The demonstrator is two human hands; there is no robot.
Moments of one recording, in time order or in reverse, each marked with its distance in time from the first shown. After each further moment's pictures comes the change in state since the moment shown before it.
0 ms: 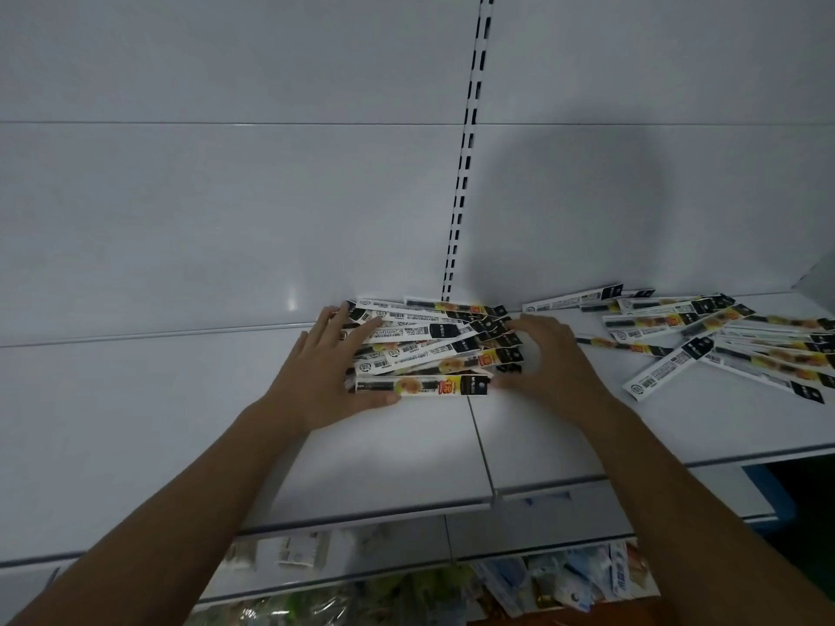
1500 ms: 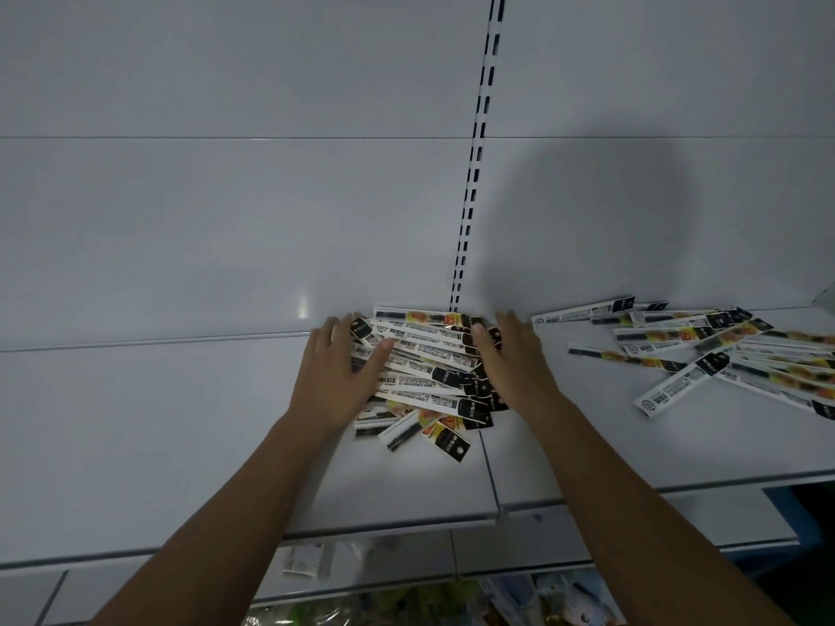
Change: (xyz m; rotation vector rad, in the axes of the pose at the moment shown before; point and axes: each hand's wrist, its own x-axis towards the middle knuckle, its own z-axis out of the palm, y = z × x) left_hand 0.007 0.030 0.004 -0.329 0.228 -0.331; right_hand 0.040 -0.030 0.053 0.029 0.024 0.148
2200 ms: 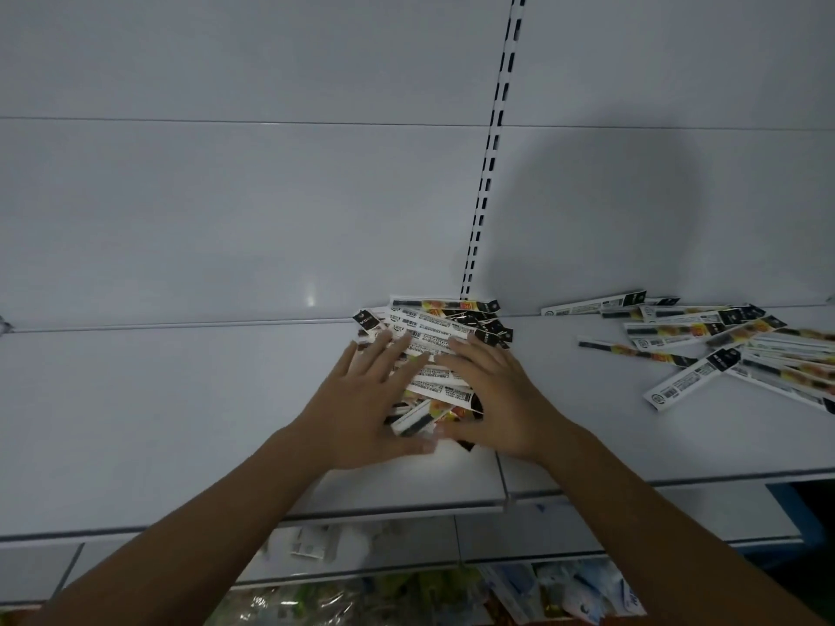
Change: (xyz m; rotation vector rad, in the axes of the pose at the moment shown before) left_hand -0.040 0.004 -0.014 0.560 -0.342 0.520; right_hand -0.058 -0.011 0.002 -0.220 -0.218 -0.595
